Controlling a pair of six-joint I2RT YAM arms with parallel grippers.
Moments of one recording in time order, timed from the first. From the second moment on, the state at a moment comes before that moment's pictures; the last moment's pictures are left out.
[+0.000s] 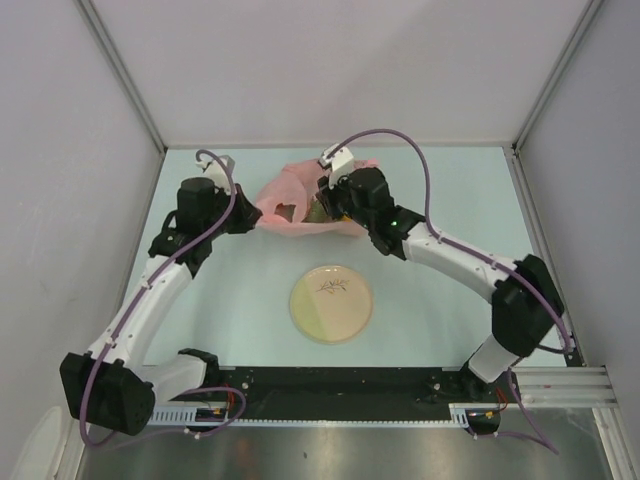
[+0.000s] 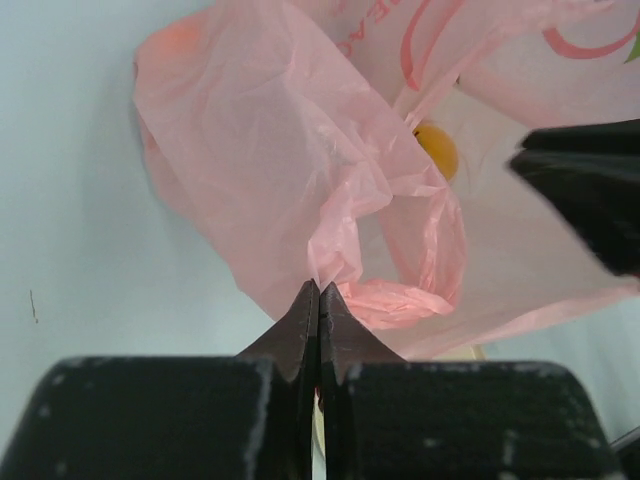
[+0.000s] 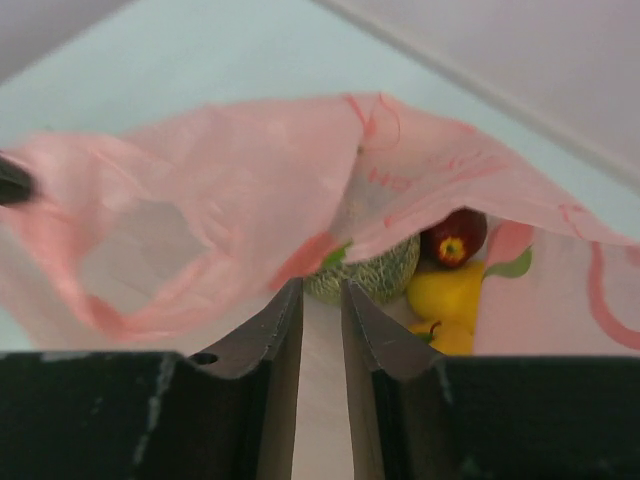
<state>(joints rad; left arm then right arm) -0.24 1.12 0.99 -0.36 0.18 -0.35 0.77 1.59 1.27 0.12 0.06 -0.01</state>
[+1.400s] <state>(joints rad) -0.52 1.24 1.32 -0.61 0.34 0.53 0.61 1.99 1.68 0.15 0.01 0.18</state>
